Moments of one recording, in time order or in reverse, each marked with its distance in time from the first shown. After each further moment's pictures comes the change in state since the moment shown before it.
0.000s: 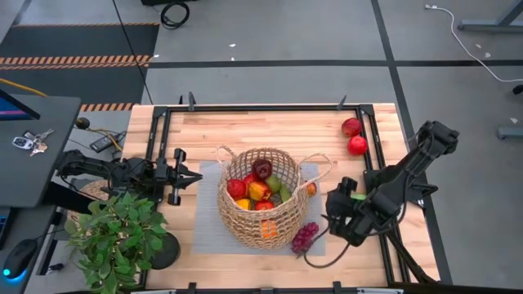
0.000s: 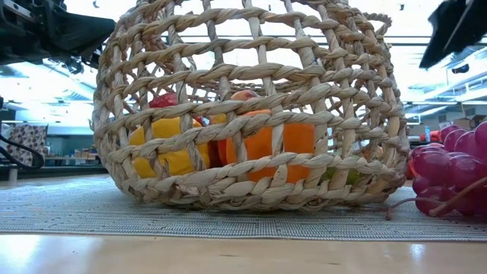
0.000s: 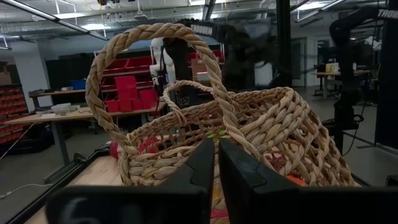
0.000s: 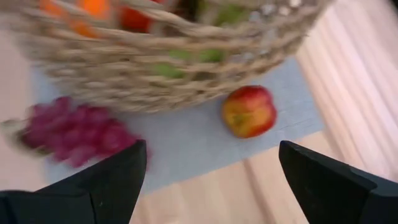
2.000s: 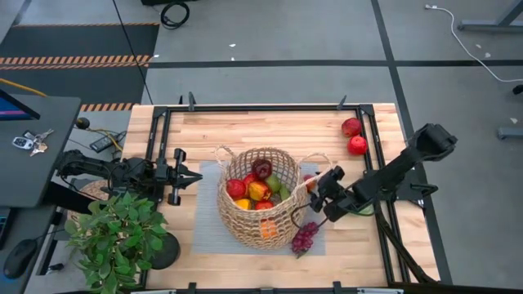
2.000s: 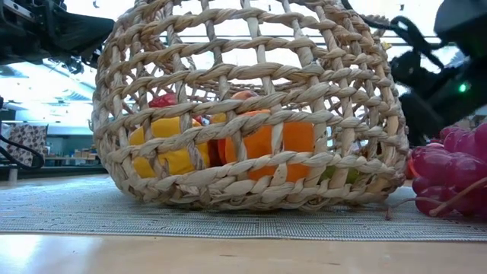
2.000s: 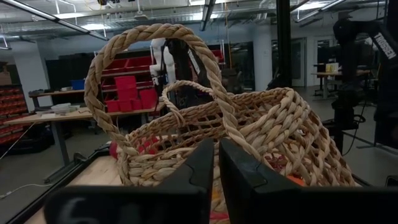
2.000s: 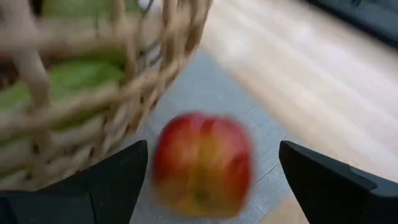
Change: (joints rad) left arm 0.000 0.000 0.000 0.000 0.000 0.000; right arm -0.267 0.055 -0.619 0.952 0.325 -0.128
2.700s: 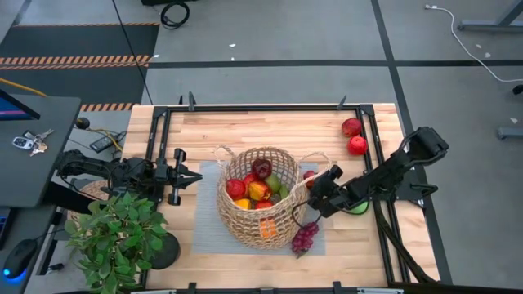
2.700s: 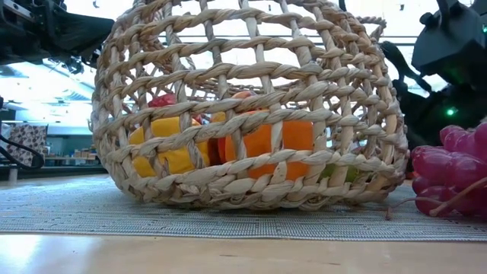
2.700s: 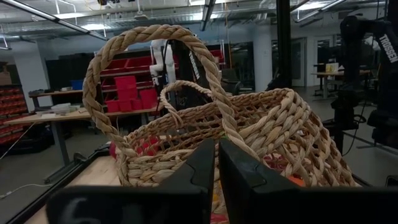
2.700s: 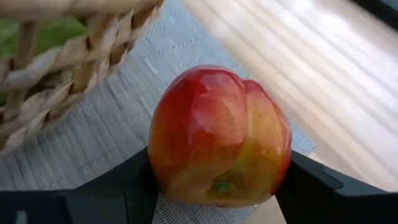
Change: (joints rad) left arm 0.000 0.000 0.000 0.000 0.000 0.000; right arm -0.090 0.112 -0.010 0.046 -0.069 -0.049
